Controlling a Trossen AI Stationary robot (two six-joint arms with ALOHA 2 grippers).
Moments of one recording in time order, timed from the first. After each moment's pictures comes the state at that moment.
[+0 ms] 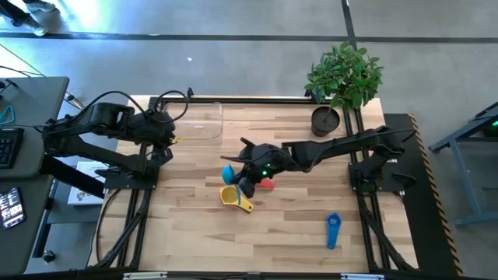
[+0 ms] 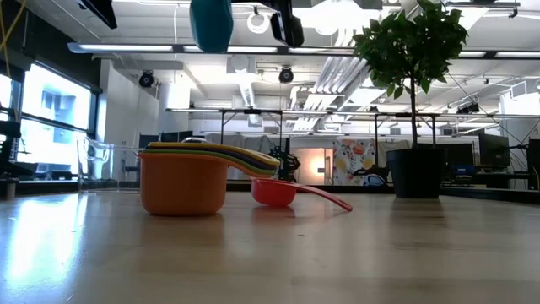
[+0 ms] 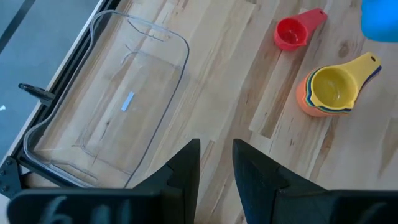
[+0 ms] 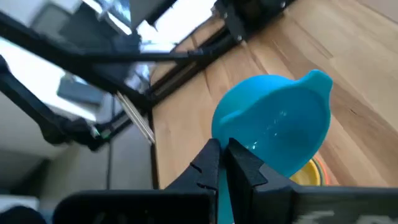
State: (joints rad) left arm 0.01 0.98 1.35 -1.45 -0.27 -0.34; right arm 0.14 1.75 1.47 -0.21 -0.08 0.72
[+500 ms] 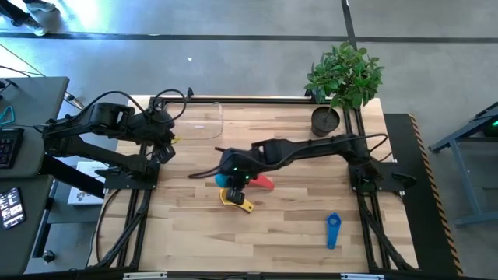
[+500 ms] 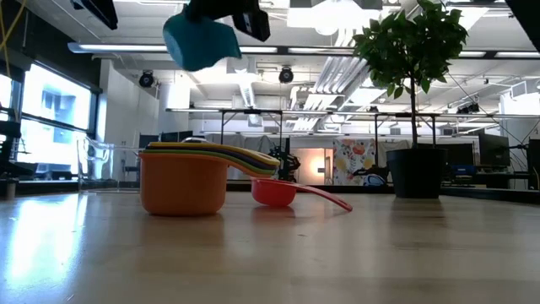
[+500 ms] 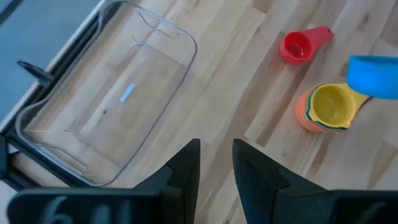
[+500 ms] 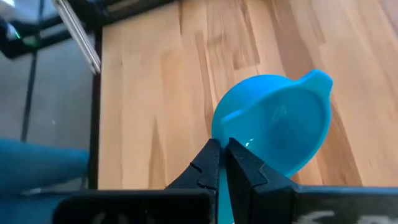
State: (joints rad) left arm 0.01 0.98 1.35 -1.45 -0.29 -0.47; right arm 0.14 2.11 2.11 -0.86 -0.12 0.36
